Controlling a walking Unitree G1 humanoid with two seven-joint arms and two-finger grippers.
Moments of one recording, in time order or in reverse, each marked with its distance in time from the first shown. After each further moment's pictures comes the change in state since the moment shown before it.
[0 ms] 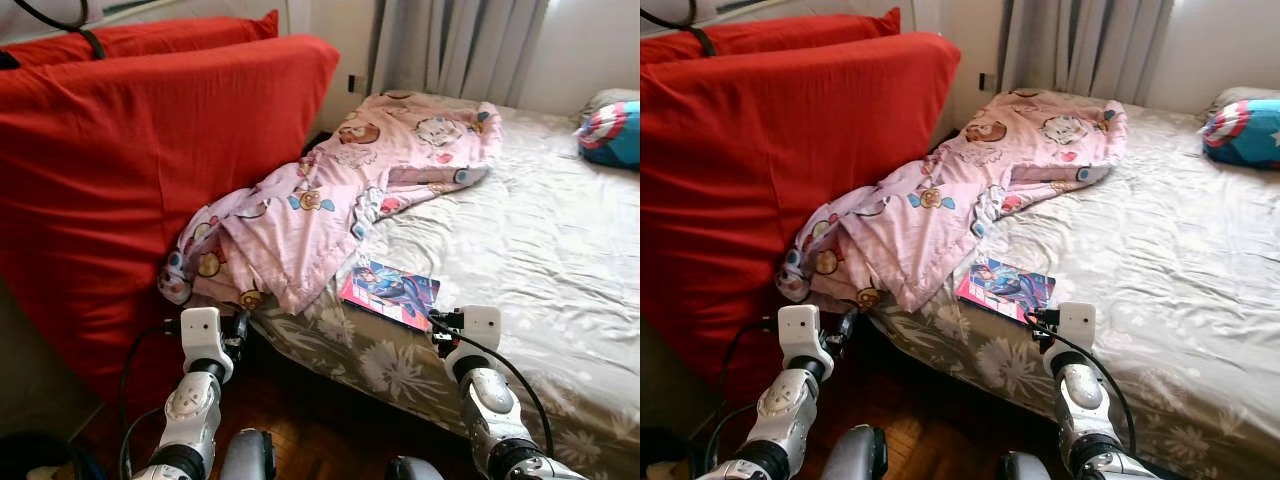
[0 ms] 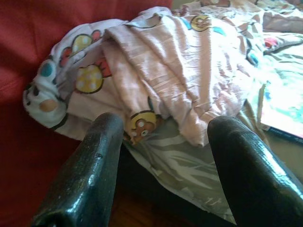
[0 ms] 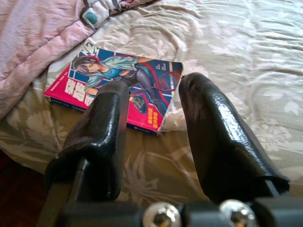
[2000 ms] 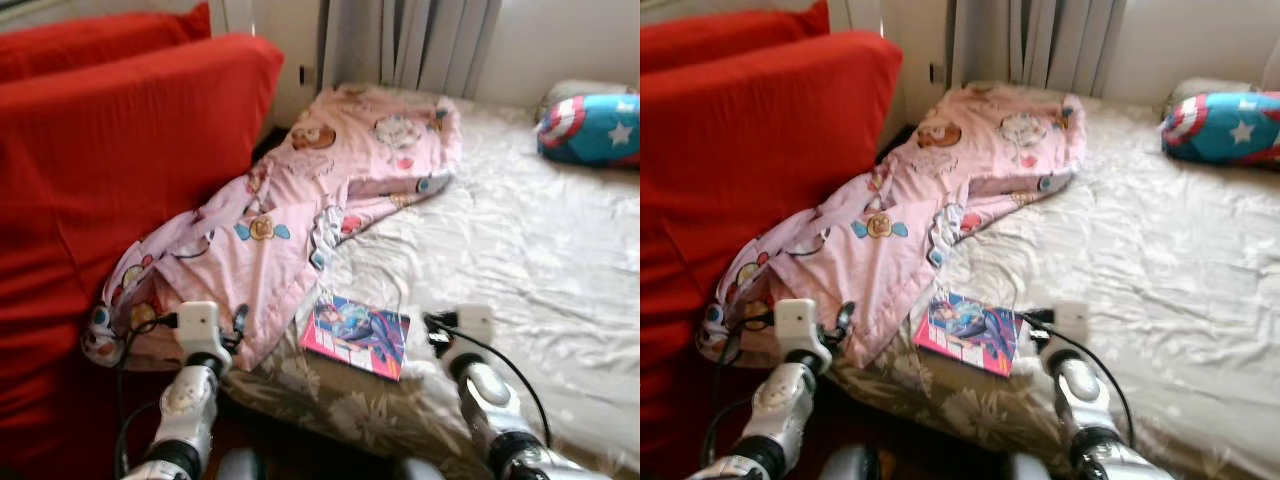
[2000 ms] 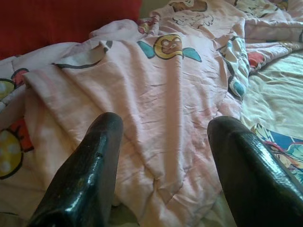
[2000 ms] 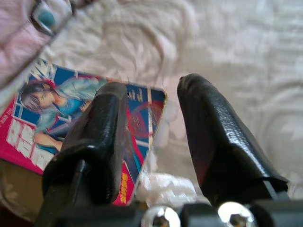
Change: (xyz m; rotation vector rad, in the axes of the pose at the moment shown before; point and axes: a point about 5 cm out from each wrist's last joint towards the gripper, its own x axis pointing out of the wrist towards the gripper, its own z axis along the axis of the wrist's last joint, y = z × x) left arm 0.003 0.000 0.008 0.004 -0.043 -0.018; right arm 0.006 0.005 -0.002 0.034 0.116 0.082
